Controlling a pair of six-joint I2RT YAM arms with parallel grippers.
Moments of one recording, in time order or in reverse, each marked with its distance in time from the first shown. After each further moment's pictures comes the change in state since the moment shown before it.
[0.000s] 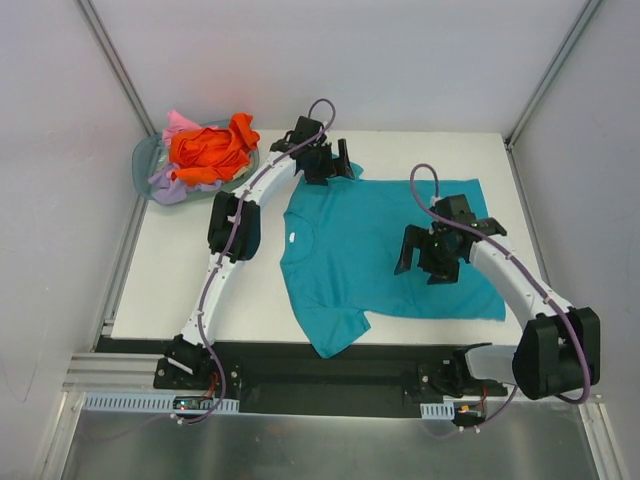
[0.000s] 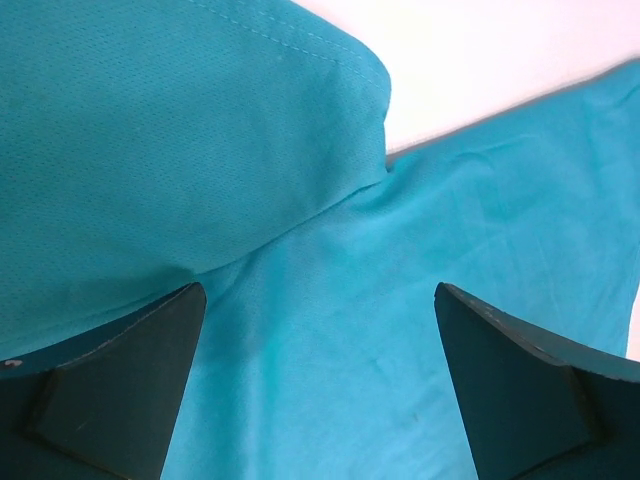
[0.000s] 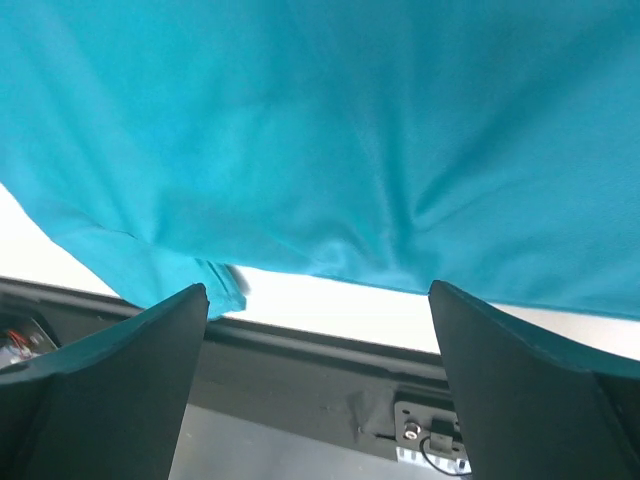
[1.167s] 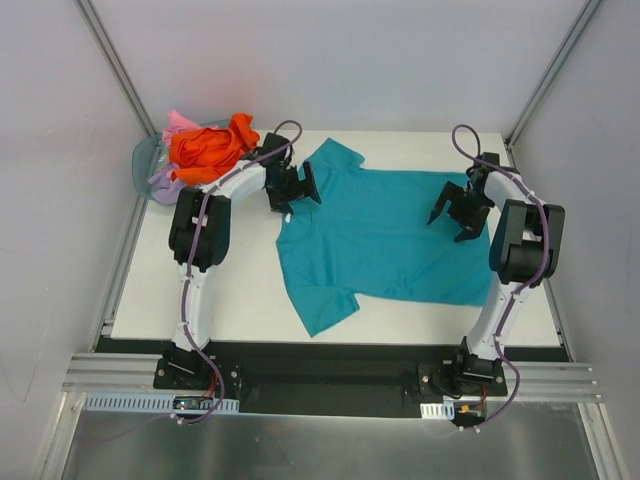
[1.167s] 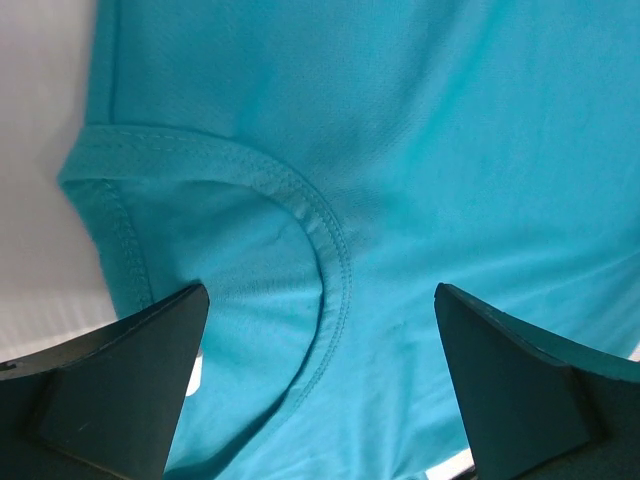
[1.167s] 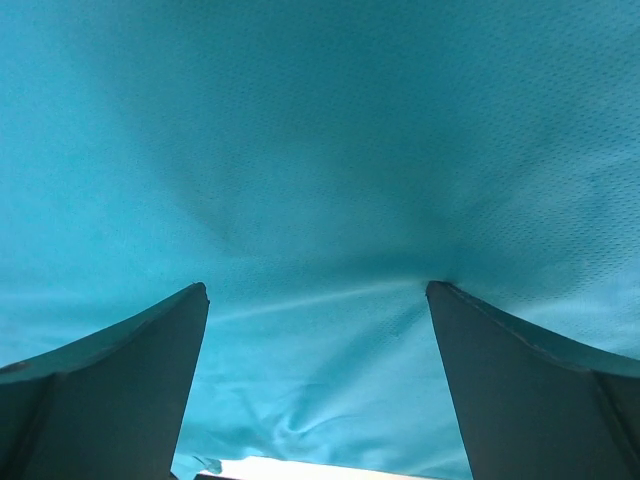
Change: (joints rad) left arm 0.077 -0.414 -0.691 0.009 -0.068 -0.028; right arm -0.386 0.741 0.599 0.040 0.040 -0.082
